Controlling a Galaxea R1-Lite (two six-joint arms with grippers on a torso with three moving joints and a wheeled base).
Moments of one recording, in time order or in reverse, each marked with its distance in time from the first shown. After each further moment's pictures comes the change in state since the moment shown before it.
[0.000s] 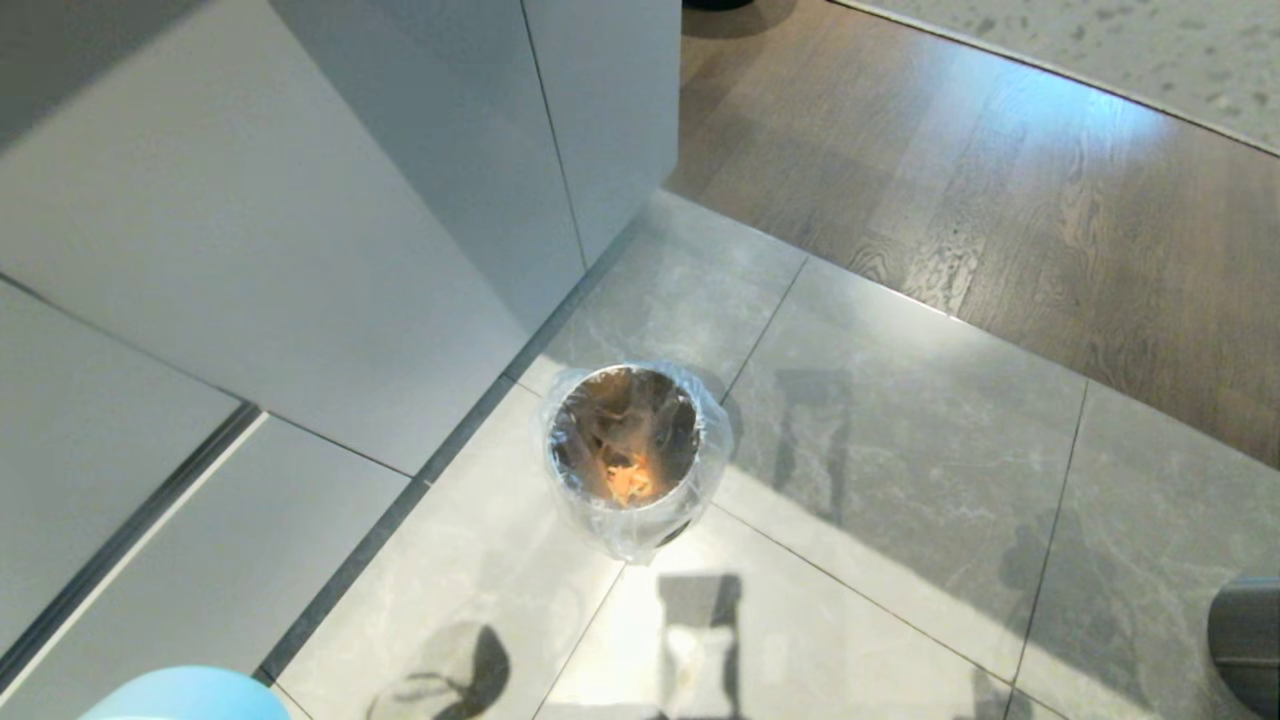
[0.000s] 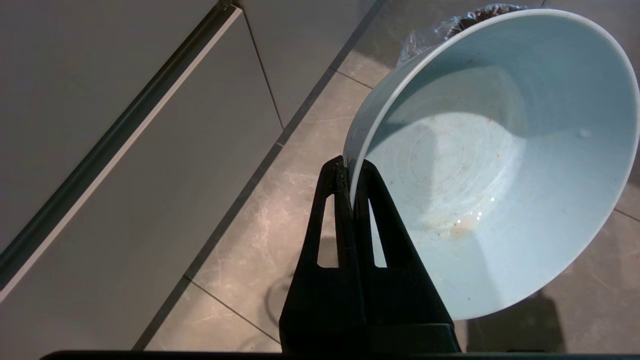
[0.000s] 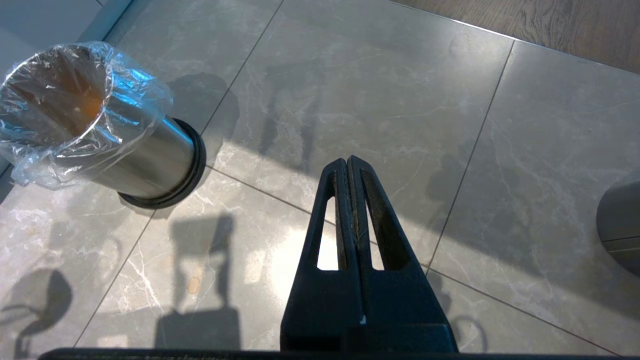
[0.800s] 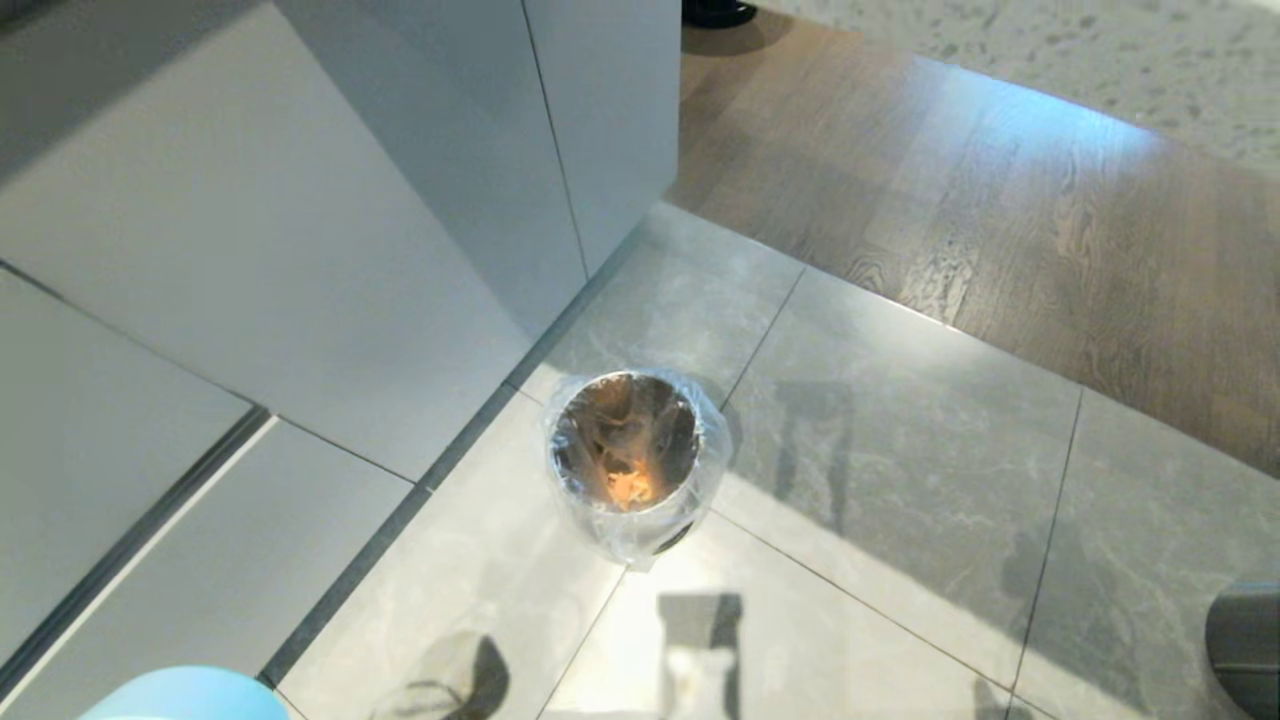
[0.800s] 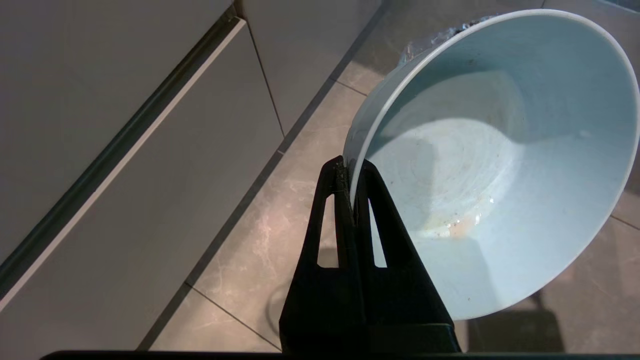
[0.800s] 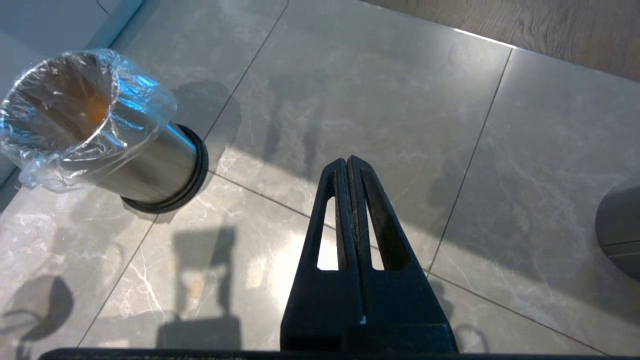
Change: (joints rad) left arm 0.000 0.000 0.000 0.000 0.000 0.000; right arm 0.000 0.000 0.000 0.000 0.000 0.000
